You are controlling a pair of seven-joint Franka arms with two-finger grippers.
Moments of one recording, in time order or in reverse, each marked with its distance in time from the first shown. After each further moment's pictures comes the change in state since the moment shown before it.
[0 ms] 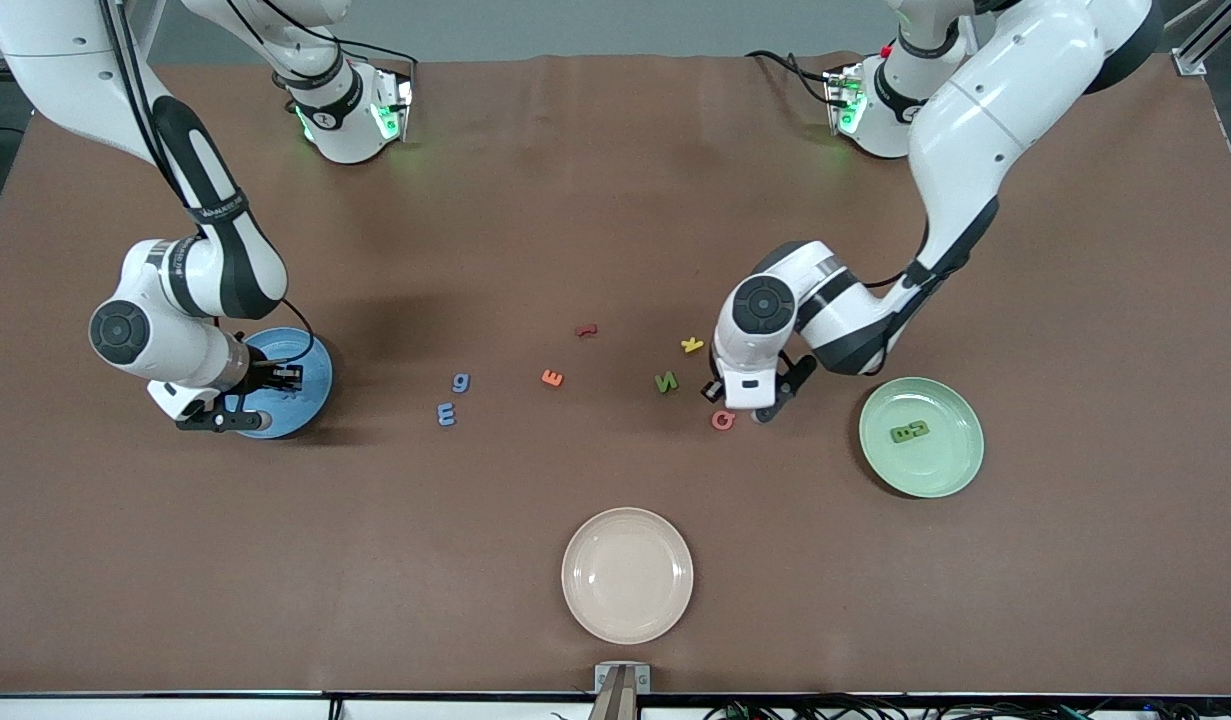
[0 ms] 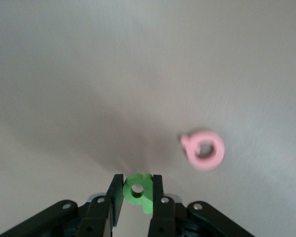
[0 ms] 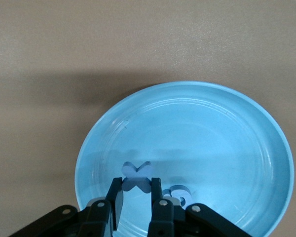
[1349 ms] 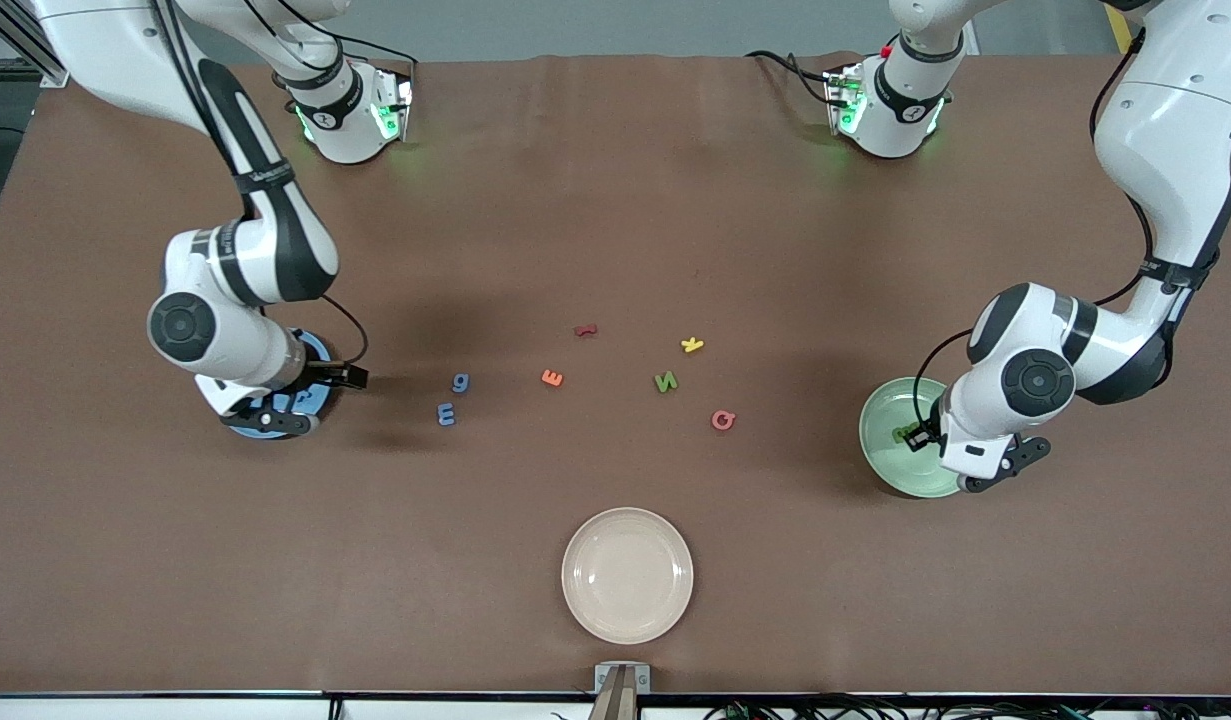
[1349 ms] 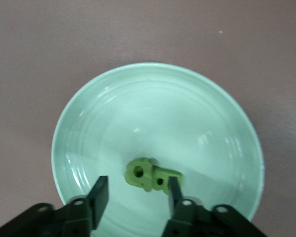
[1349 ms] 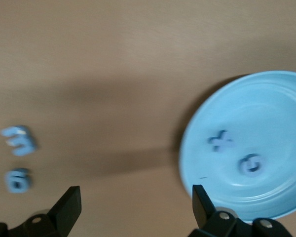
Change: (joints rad) left arm 0.422 -0.031 -0.004 -0.001 0.054 -0.065 0.693; right arm 0.194 -0.044 0.026 0.116 0.008 -0.162 0.366
